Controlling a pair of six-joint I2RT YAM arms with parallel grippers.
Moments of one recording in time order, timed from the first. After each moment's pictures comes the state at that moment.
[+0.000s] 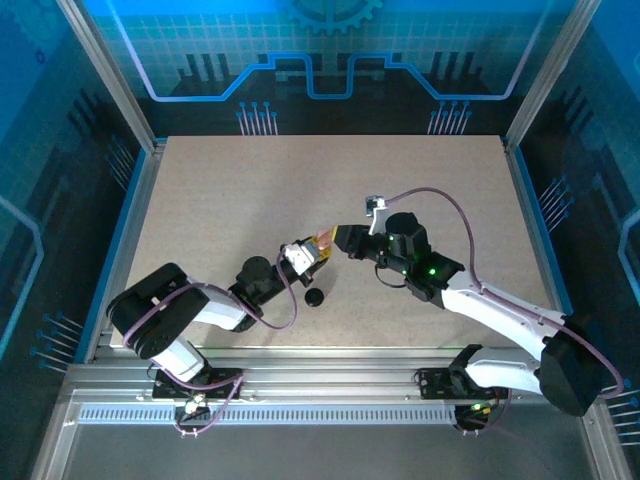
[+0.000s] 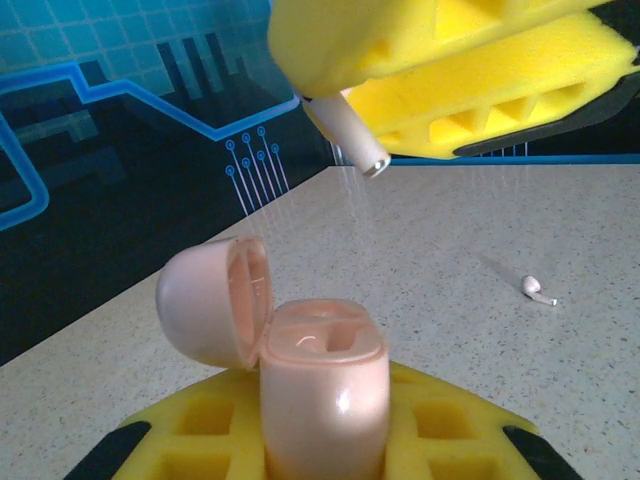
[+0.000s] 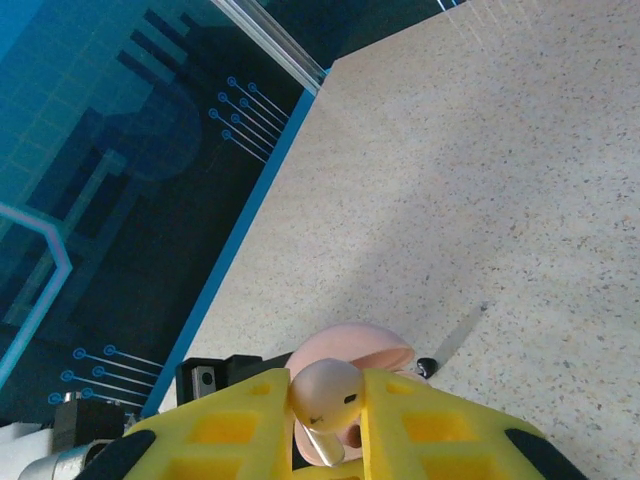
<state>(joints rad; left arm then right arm) -0.69 1.59 0.35 1.28 0.11 0.25 0.71 1.18 0.74 0.13 -0.14 0.75</state>
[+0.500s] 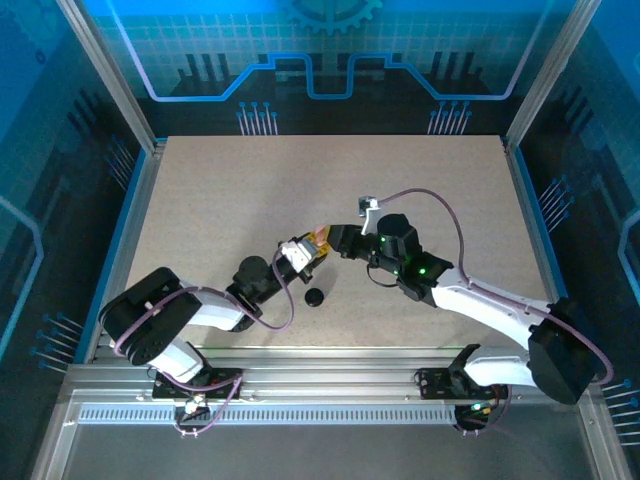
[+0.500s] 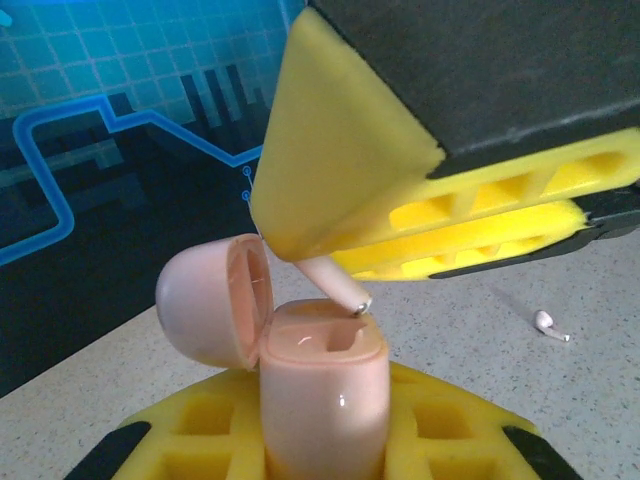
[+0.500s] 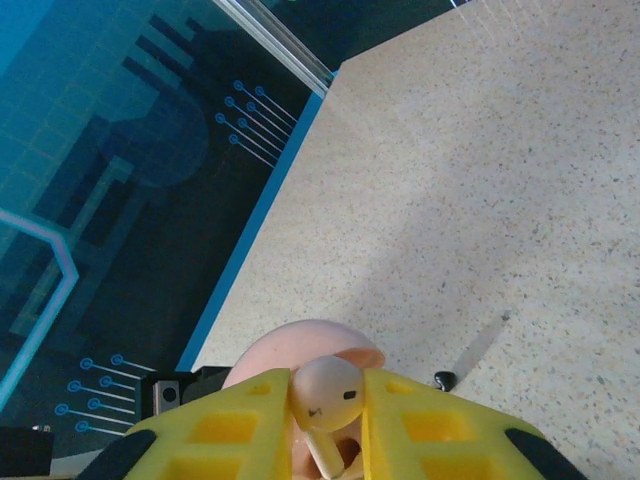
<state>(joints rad) -0.70 1.54 0.35 1.27 0.09 0.23 0.73 1.26 0.74 0.23 -0.12 0.78</state>
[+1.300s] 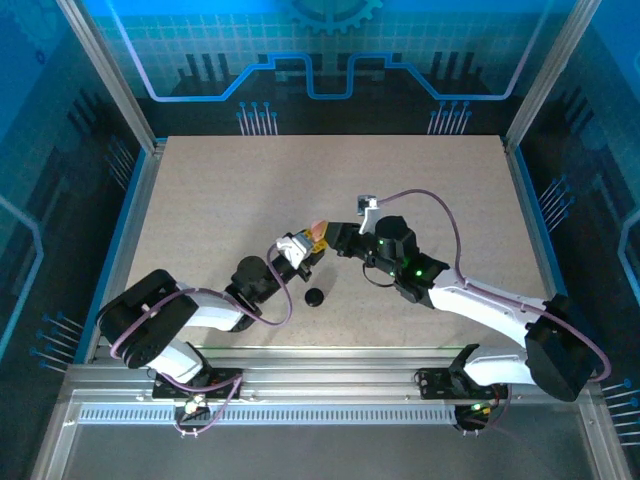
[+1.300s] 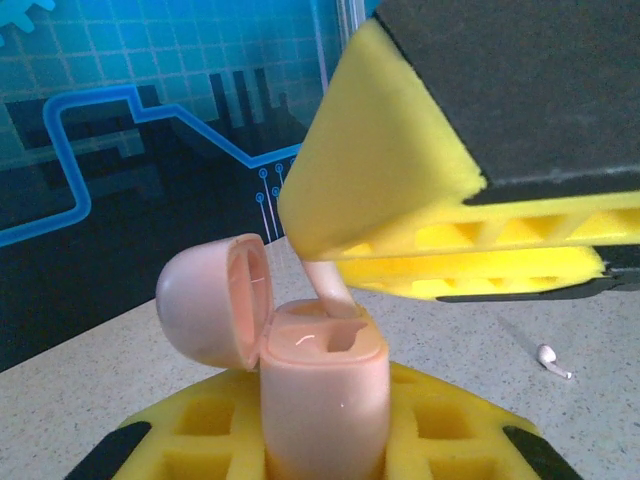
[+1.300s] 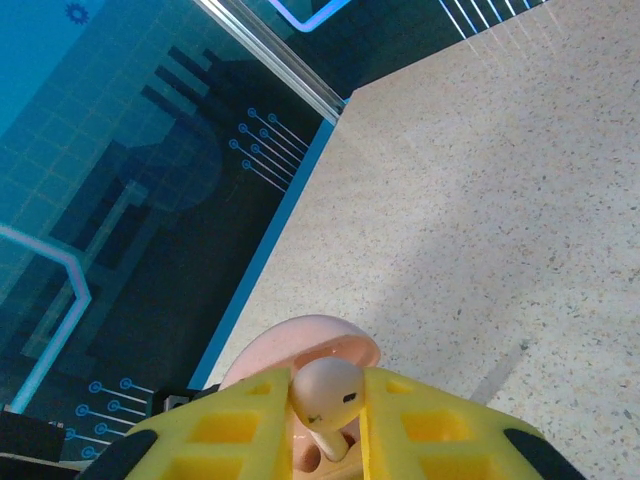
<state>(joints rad) -0.70 1.52 0.35 1.28 0.04 0.14 0.76 1.27 0.73 0.31 -0.07 0.79</state>
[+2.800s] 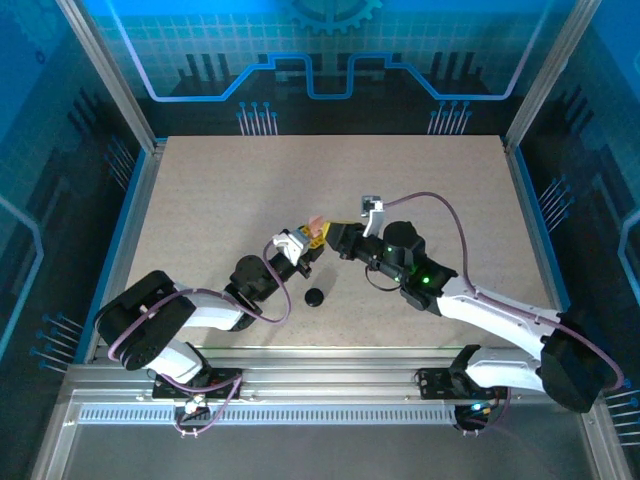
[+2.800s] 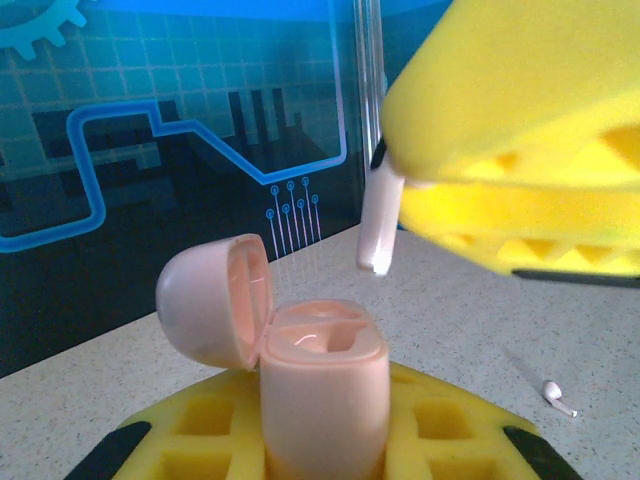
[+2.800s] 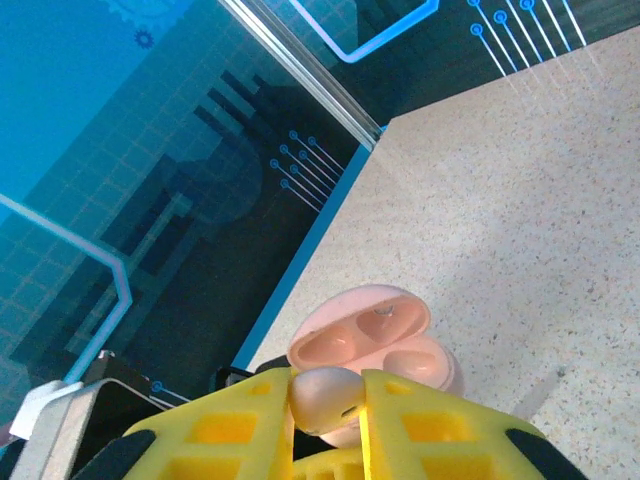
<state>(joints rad) -0.70 1.51 0.36 1.29 0.02 0.10 0.79 1.19 0.71 0.34 -0.05 0.77</state>
